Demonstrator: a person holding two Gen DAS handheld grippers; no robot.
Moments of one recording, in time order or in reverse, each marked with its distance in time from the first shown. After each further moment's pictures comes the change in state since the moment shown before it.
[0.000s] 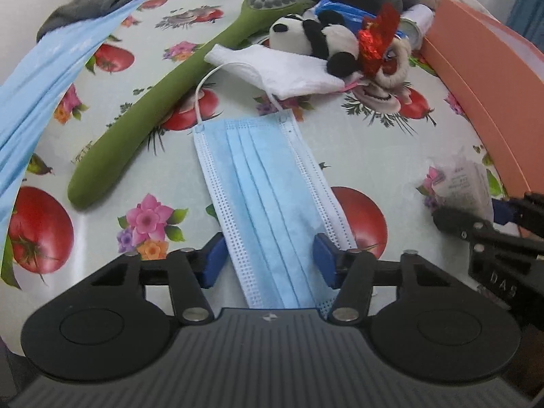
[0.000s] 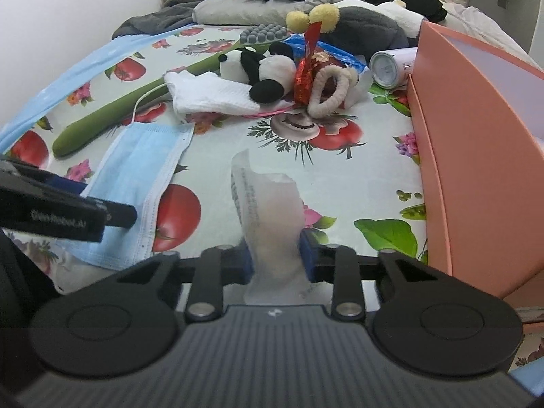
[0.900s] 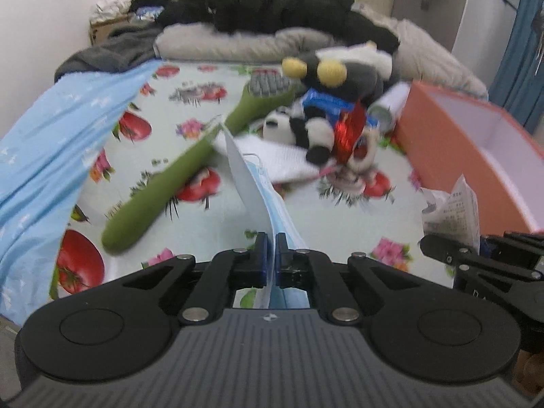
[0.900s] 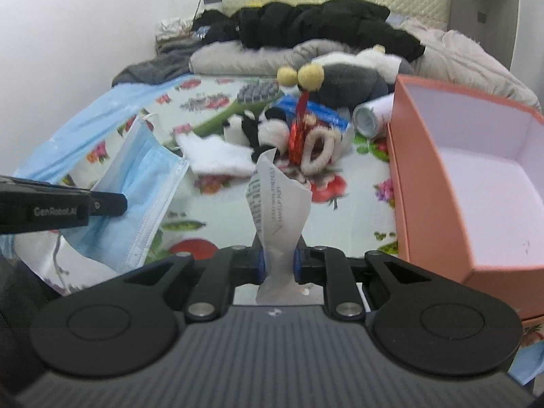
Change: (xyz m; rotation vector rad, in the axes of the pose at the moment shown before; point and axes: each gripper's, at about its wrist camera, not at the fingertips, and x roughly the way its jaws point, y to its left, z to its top) left arm -0.084 -0.006 0.011 -0.055 -0.225 -0.026; right arm -0.065 0.002 0.025 0.060 -0.135 -0.004
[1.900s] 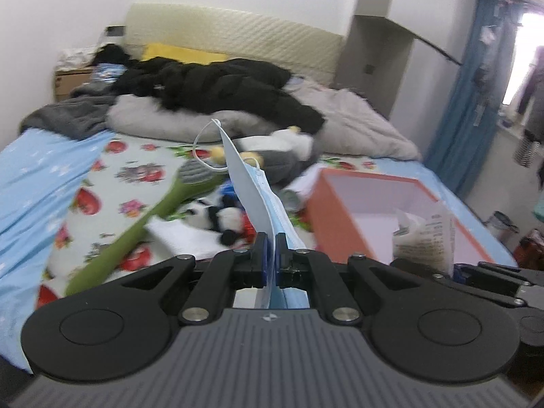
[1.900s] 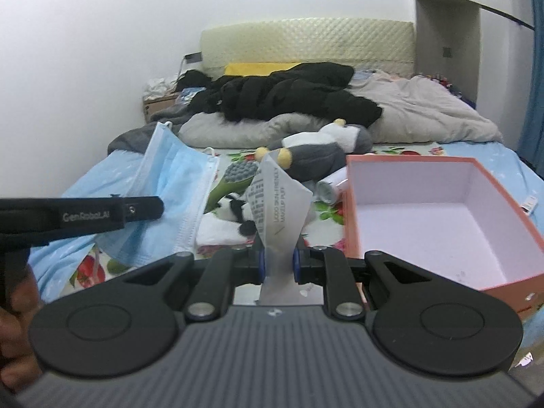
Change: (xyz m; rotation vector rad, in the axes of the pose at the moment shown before) left arm -0.113 -0.055 0.035 -0.007 -0.230 -0.200; right arm -0.118 -0.020 0.036 0.073 -0.176 -0.064
